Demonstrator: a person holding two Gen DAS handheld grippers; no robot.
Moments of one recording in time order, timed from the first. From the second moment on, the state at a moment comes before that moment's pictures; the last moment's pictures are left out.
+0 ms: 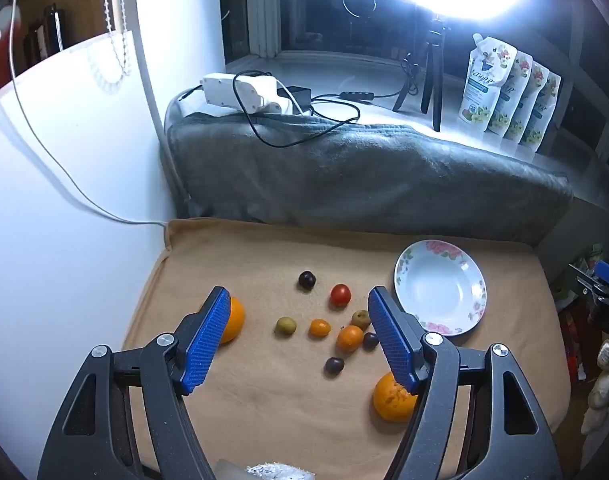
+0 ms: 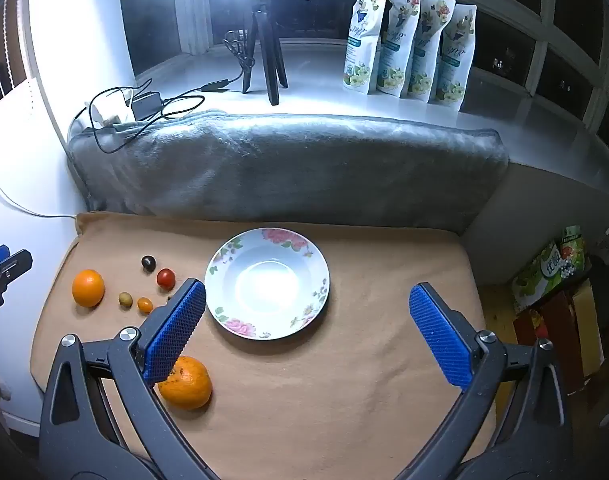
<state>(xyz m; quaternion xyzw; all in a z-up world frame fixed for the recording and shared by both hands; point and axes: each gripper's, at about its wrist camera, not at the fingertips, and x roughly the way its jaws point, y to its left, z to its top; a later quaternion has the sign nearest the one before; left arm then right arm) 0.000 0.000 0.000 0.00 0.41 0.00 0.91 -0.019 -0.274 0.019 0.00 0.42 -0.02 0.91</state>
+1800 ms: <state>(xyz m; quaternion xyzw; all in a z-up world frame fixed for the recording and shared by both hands) 0.007 -0.004 -0.005 -0.02 0.41 -0.03 0.91 -0.010 -0.291 0.007 0.04 0.43 -0.03 0.90</state>
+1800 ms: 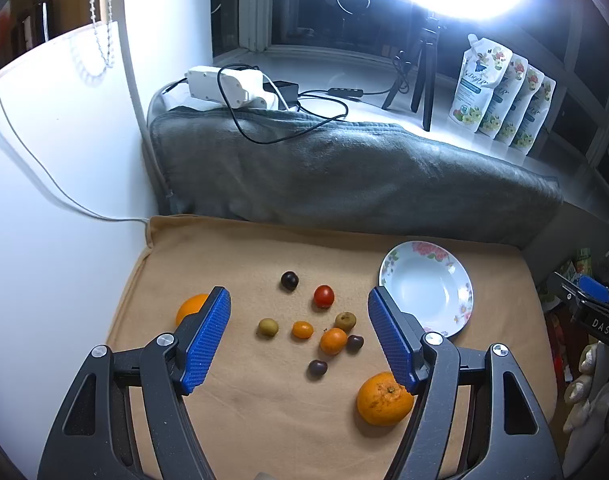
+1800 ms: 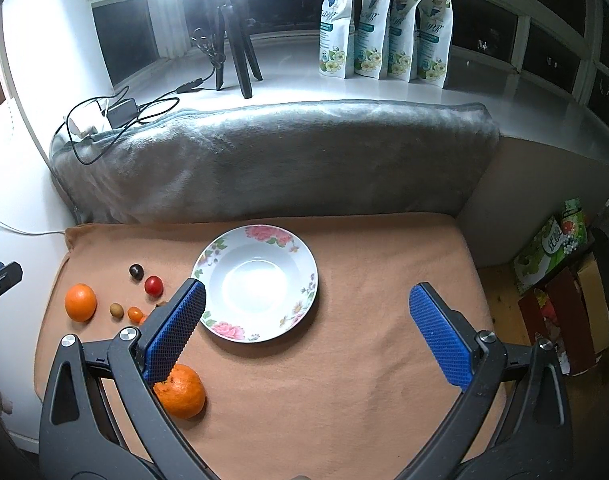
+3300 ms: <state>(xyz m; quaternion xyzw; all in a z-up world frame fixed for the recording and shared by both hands) 0.015 -0.019 0.061 -0.02 0.28 -0.04 0.96 -0.023 -0.309 0.081 0.08 0.29 -0.05 0.95</state>
